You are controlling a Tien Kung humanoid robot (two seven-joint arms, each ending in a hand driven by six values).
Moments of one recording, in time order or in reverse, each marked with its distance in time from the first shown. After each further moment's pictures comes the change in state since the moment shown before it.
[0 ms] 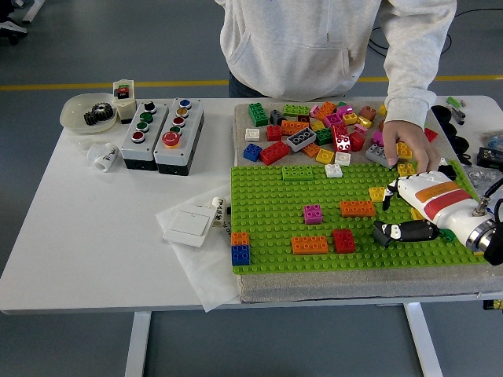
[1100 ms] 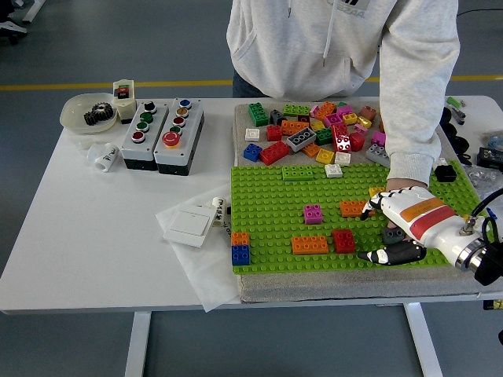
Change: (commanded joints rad) left arm 0.022 0.003 -0.023 0.000 0.055 -0.012 0.006; right arm -0.066 0.009 0.020 0.074 -0.053 0.016 -0.009
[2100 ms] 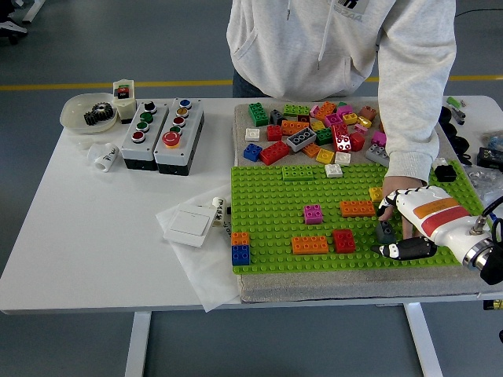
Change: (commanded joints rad) left arm -0.009 0.002 0.027 0.000 -0.045 0.007 -0.005; right arm 0.000 0.005 -0.002 -0.055 -0.003 -0.021 -0.043
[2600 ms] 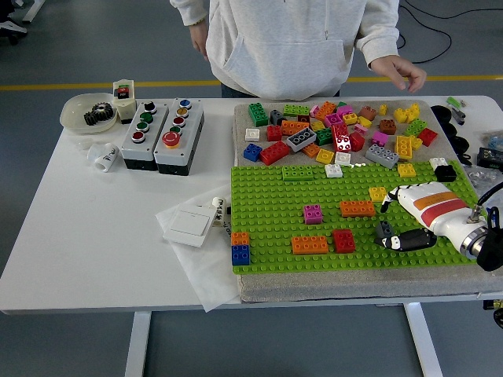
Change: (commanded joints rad) left arm -0.007 -0.001 0.016 0.000 -0.021 0.002 0.000; right arm 0.085 0.027 -0.048 -0.116 0.056 0.008 -0.001
